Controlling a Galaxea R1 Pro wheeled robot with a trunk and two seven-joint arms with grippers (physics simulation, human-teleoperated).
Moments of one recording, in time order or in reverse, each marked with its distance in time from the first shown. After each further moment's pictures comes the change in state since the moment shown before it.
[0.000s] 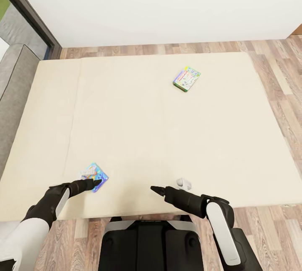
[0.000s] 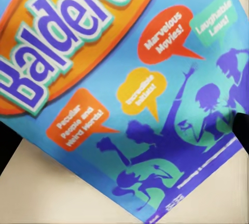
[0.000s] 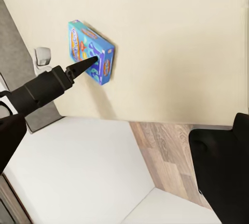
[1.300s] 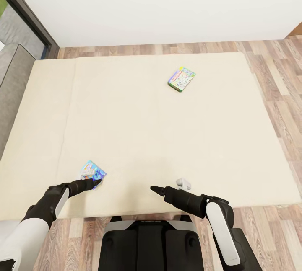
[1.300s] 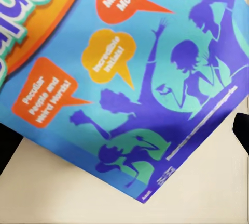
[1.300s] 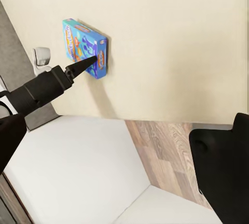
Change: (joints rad) left arm 0.000 0.002 0.003 -0.002 0.000 0.001 0.000; right arm 0.000 0.003 0.000 0.002 0.001 -0.001 0.000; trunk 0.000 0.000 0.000
